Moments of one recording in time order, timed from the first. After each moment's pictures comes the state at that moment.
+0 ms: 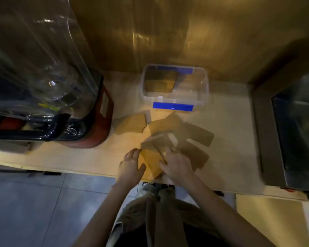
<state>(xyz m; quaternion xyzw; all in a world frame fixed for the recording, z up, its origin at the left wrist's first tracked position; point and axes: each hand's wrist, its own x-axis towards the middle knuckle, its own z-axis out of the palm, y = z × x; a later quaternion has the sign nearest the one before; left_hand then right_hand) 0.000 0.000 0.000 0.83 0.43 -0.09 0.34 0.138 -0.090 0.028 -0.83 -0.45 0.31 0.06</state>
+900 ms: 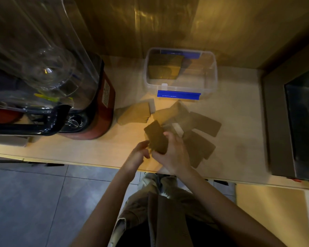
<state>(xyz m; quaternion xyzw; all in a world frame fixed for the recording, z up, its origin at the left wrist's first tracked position) 0.010 0.008 0.018 0.50 0.48 -0.03 0.72 0.117 -0.075 0.030 -0.83 -0.35 0.33 0.27</state>
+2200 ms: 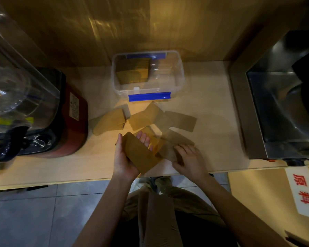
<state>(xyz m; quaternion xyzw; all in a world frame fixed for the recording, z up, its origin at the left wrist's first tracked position) 0.057 -0.016 0.030 0.05 0.39 0.13 0.91 0.183 -0.181 -0.030 -0.87 -0.44 0.22 0.11</state>
